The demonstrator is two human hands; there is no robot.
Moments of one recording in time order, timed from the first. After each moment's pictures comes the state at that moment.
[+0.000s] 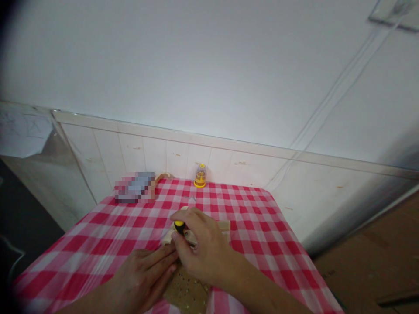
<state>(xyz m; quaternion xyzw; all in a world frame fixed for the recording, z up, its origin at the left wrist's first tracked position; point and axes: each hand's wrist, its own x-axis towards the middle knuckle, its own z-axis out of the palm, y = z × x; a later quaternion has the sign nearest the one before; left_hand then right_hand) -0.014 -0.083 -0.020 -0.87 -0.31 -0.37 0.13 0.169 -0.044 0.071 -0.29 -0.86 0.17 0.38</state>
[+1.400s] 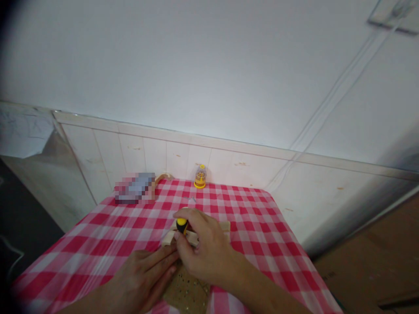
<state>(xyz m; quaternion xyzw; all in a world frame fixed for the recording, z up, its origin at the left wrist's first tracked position) -0.015 -0.083 -0.017 -0.87 -0.31 -0.36 0.14 0.170 -0.044 0.075 -0.31 -0.86 0.16 0.37</state>
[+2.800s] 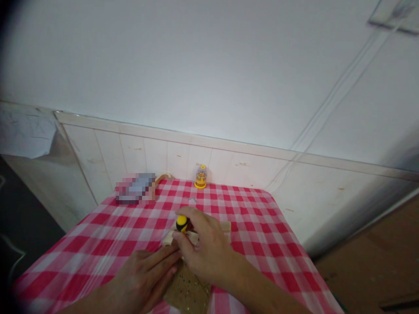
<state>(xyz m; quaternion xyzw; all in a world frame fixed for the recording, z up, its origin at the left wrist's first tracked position) -0.014 -0.082 -0.019 -0.87 -0.31 -0.35 0.15 0.171 -0.041 0.068 -0.33 -0.85 0.17 0.37</state>
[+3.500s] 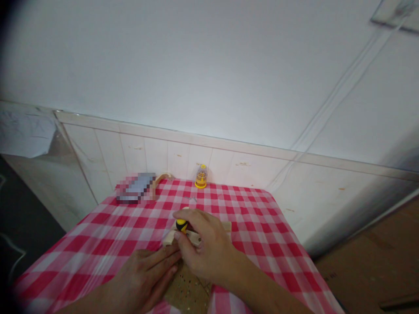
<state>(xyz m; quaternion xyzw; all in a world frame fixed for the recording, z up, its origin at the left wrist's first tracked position) -0.015 -0.082 -0.017 -0.87 -0.30 -0.36 0.12 0.172 -0.043 0.075 -0.30 -0.86 0.15 0.39</state>
